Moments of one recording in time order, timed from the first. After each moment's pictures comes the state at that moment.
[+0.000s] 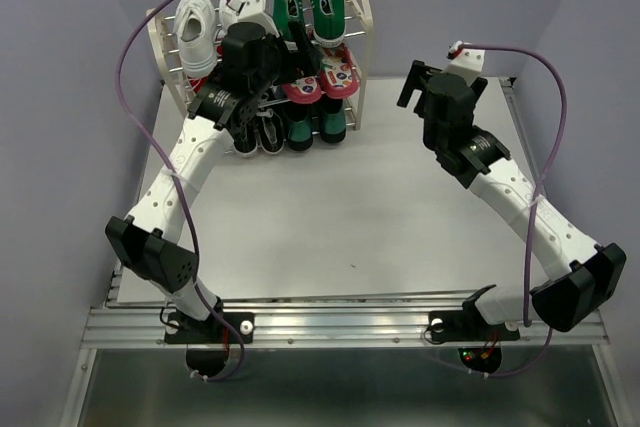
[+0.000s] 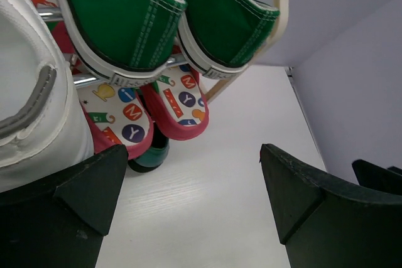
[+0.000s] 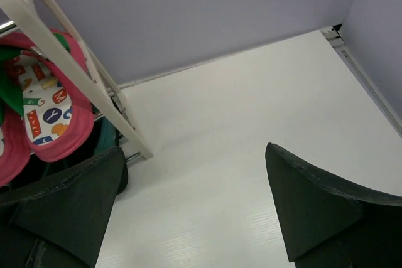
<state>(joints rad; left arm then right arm) -0.47 1.59 1.82 -0.42 -0.06 -0.50 0.54 1.35 1.41 -0.23 0.76 0.28</state>
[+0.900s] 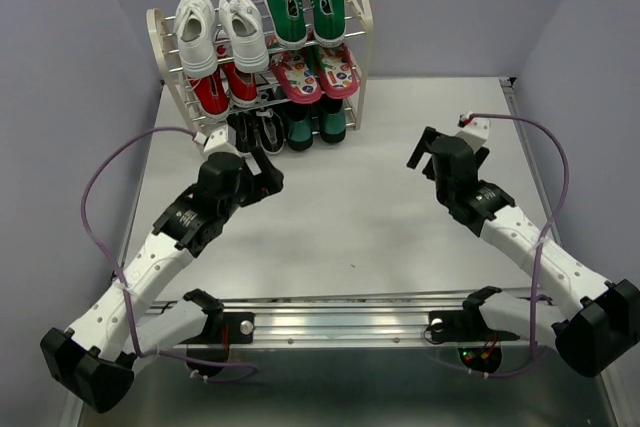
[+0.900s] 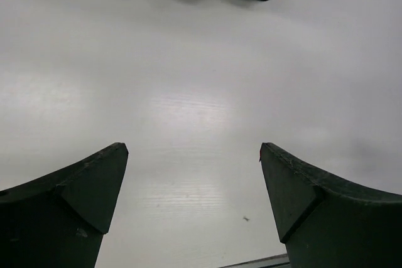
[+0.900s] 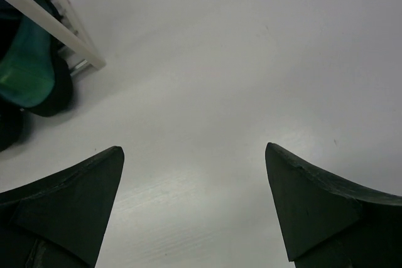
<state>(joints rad) -0.55 0.92 0.93 -0.50 -0.21 -0.70 0.50 1.10 0.91 -0.27 0.67 0.54</state>
